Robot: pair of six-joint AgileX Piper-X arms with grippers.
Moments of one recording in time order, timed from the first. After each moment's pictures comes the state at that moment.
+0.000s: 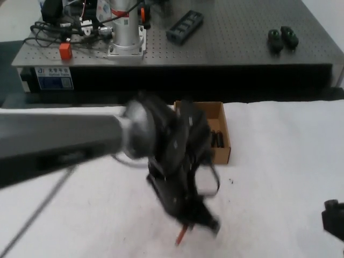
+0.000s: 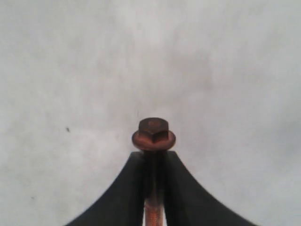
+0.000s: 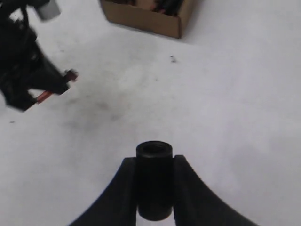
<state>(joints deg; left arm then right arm) -45.9 94.6 -71.8 41.9 8.0 -7.3 8.2 29.1 -37.1 59.2 -3.0 -3.7</state>
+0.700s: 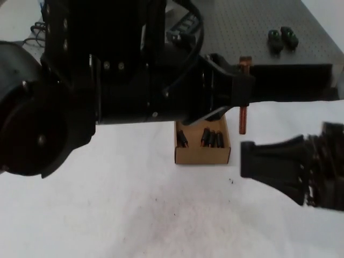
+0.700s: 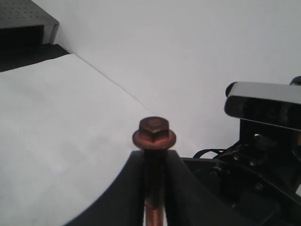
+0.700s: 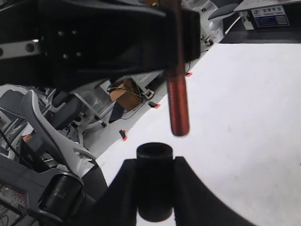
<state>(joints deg) -46.0 70.6 -58.7 7.1 25.3 -24.1 15.3 44.4 -32.2 6.9 -43.8 19.6</state>
